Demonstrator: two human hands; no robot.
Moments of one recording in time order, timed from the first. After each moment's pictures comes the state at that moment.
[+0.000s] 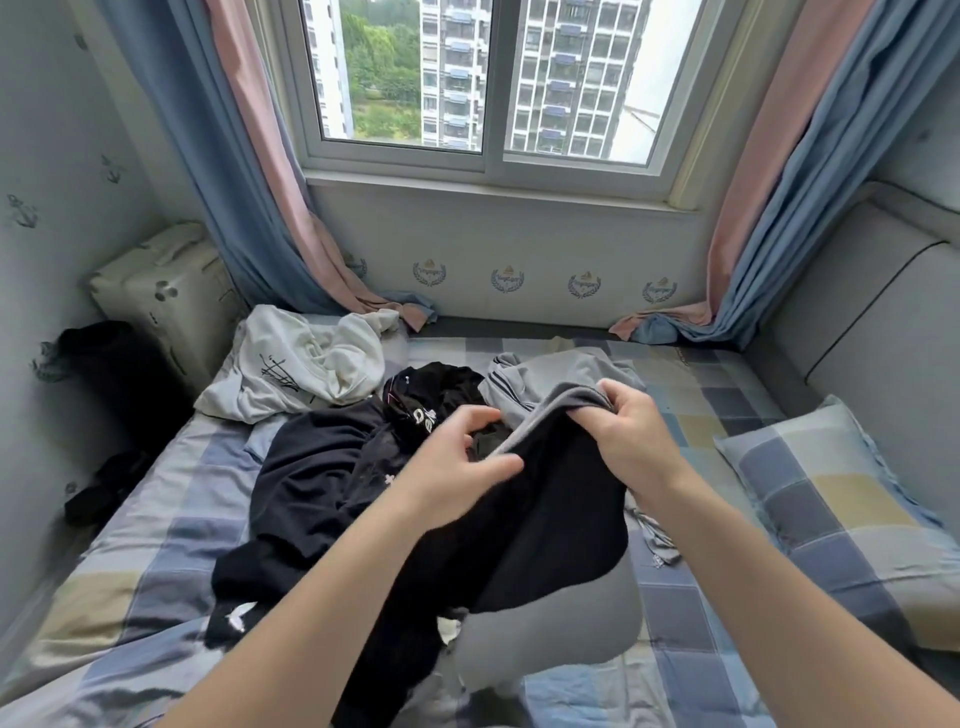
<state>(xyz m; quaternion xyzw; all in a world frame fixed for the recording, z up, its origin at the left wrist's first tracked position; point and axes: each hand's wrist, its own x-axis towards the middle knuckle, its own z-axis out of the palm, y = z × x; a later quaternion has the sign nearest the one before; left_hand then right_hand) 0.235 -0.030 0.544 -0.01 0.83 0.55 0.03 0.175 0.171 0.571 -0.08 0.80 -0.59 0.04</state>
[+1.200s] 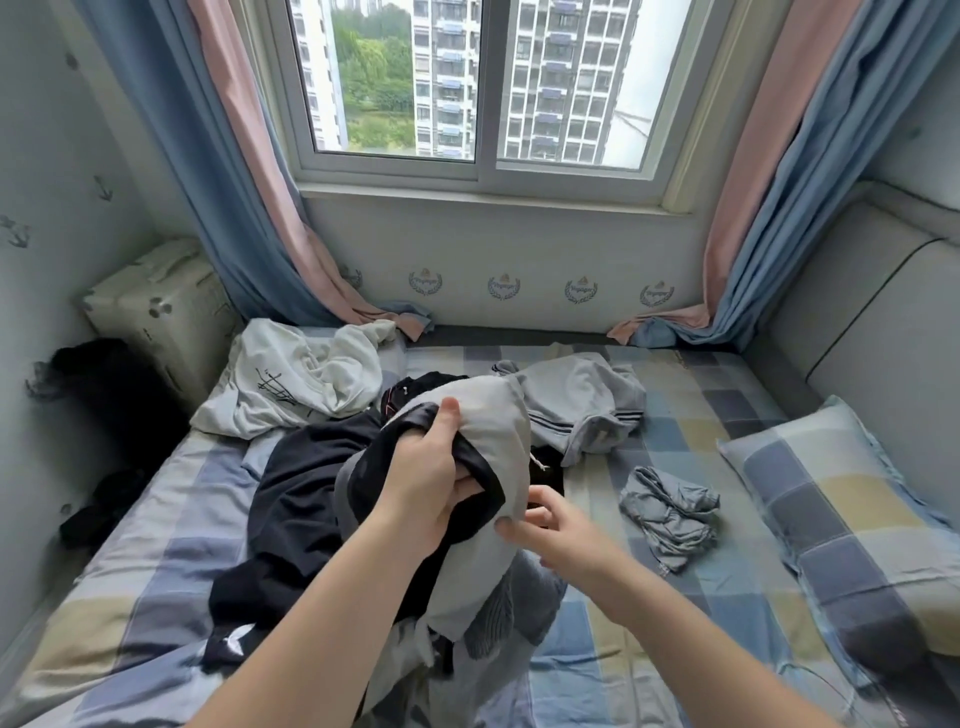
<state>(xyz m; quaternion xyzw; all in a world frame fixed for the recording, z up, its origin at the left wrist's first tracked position) 0.232 -0.017 0.570 -0.24 0.47 0.85 0.00 0.226 0.151 0.512 -0.05 0.76 -0.58 0.29</state>
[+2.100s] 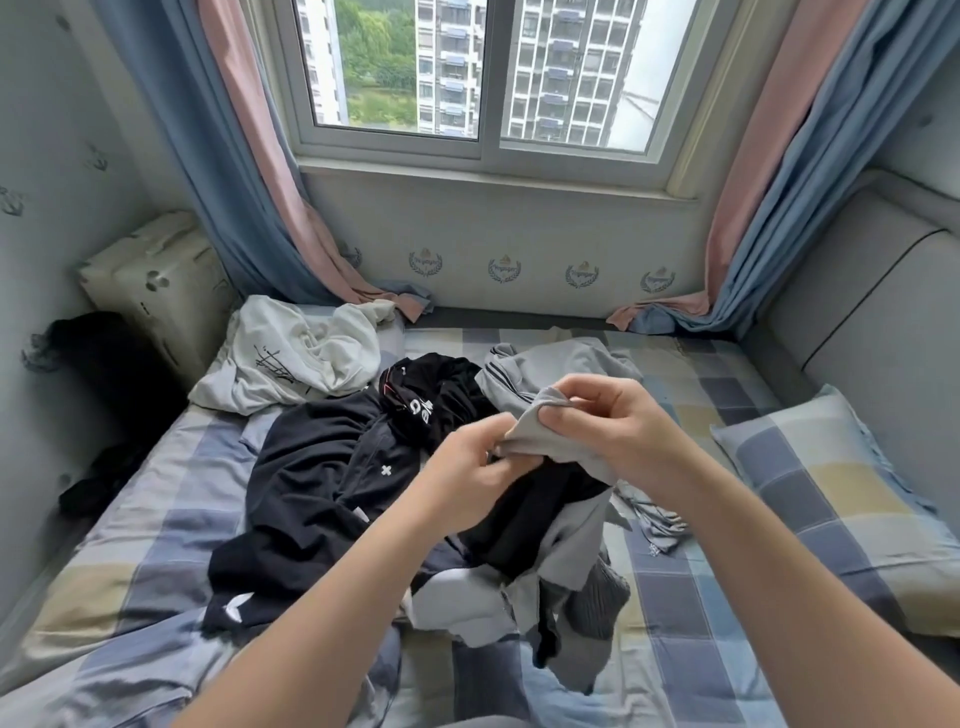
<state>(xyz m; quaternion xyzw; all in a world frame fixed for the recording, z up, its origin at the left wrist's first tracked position) 0.235 -0.009 0.533 0.11 0.80 0.59 -0.01 0.201 0.169 0.604 -0.24 0.71 -0.64 0.17</state>
